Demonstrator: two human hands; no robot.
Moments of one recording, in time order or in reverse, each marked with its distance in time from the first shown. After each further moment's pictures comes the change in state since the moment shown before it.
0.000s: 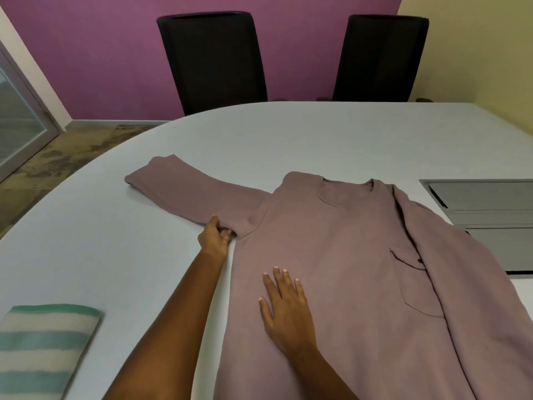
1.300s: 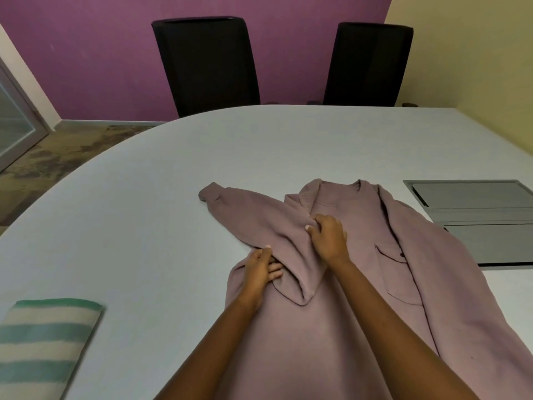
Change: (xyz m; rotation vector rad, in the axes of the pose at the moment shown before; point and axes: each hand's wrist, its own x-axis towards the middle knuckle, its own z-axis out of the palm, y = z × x) left_hand -0.096 -0.076 -0.005 0.519 -0.439 0.010; right_hand 0.084 0.065 -0.106 0.339 0.206 0.266
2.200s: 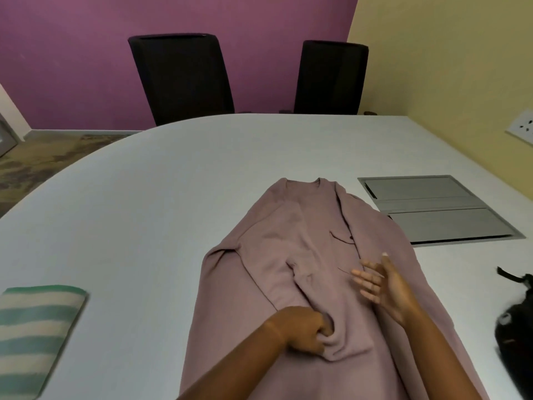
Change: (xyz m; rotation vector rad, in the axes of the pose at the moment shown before) left_hand -0.121 -0.029 0.087 1.414 -1.059 0.391; right_hand -0.132 0.116 -0.137 0.944 -0.138 0.611
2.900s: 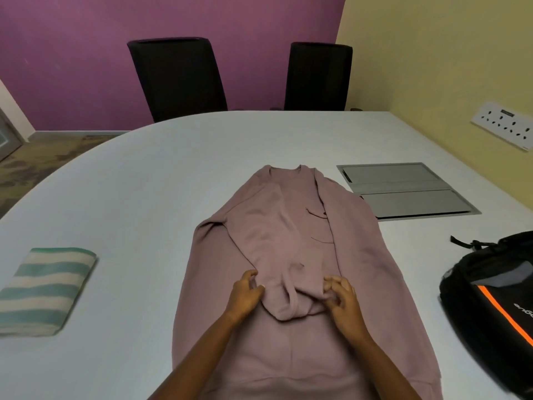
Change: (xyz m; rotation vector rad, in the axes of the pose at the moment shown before) left_hand -0.042 -0.009 0.075 -0.679 0.730 -0.618; right_hand -0.084 0.109 -0.017 -0.573 0.038 -0.634
